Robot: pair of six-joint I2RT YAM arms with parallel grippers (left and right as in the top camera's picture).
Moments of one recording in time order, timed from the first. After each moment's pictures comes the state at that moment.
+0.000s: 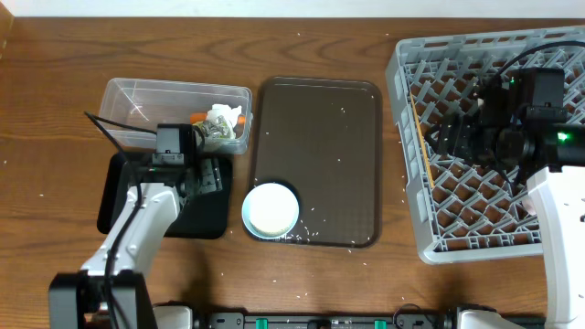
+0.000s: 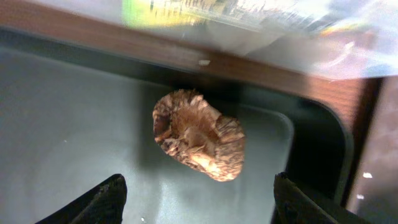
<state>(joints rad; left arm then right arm) -0.01 1.46 0.77 -0.48 -0.04 -0.20 -0.05 1.38 1.35 -1.09 -0.28 0.22</state>
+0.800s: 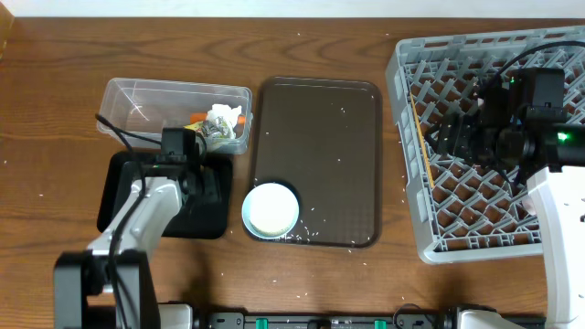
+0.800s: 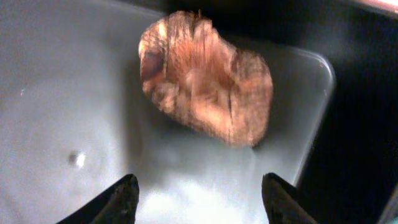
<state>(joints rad) 0.00 1.50 0.76 -0.59 0.00 -0.20 -0.05 1.38 1.35 -1.09 -0.28 0.22</state>
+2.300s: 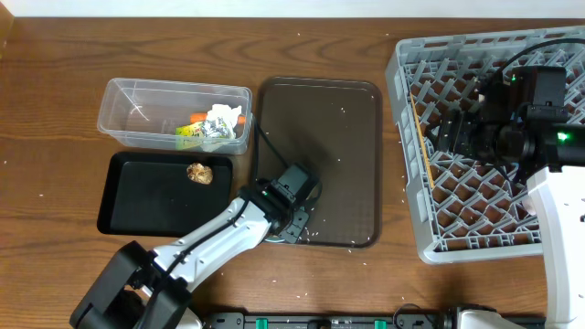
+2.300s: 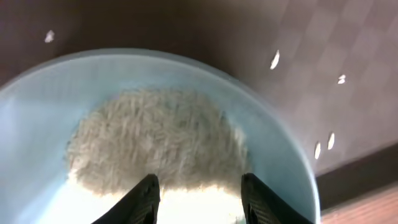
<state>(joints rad) -0.72 1.55 0.83 -0.66 -0.01 -0.20 -0.05 1.38 1.35 -1.05 -0.28 0.22</state>
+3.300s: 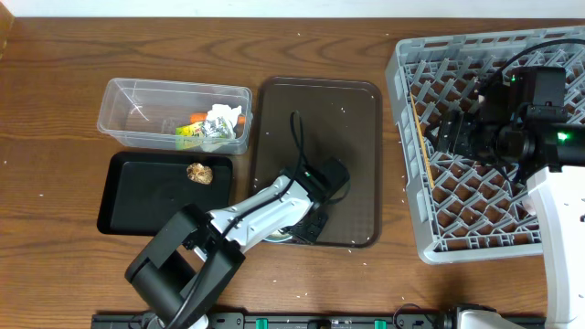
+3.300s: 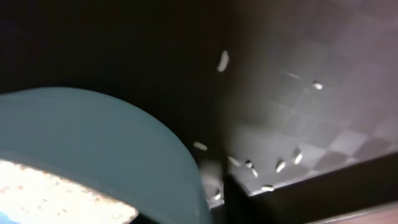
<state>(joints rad) -0.80 1.81 1.06 -0.86 0.01 -0.28 -0.05 1.38 1.35 -1.06 -0.28 0.22</state>
